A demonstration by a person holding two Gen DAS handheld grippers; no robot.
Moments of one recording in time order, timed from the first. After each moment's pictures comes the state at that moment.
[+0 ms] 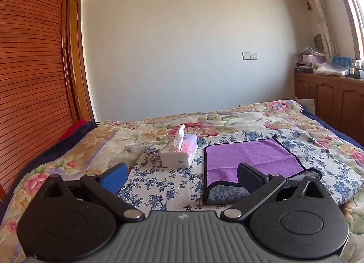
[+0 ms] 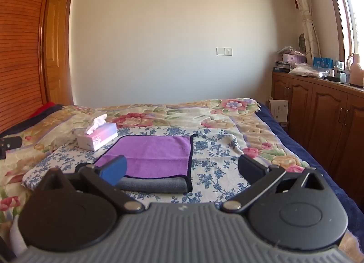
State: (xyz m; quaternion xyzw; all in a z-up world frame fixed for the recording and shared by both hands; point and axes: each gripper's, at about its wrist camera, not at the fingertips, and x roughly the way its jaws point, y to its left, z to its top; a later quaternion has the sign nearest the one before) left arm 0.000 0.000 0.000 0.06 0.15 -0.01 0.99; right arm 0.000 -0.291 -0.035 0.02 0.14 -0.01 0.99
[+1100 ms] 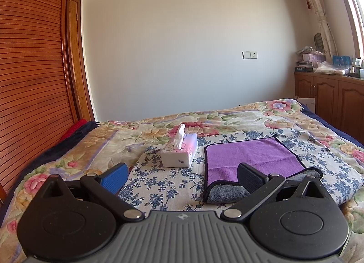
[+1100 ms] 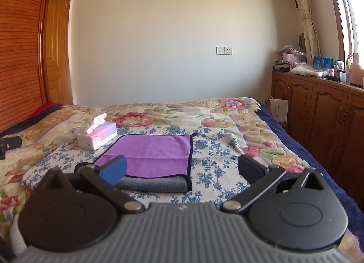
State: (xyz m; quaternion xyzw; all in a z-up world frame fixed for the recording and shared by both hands) left arm 0.000 0.000 0.000 0.07 0.15 -0.01 0.99; right arm 0.001 -0.290 -0.034 0.02 0.14 -0.02 0.99
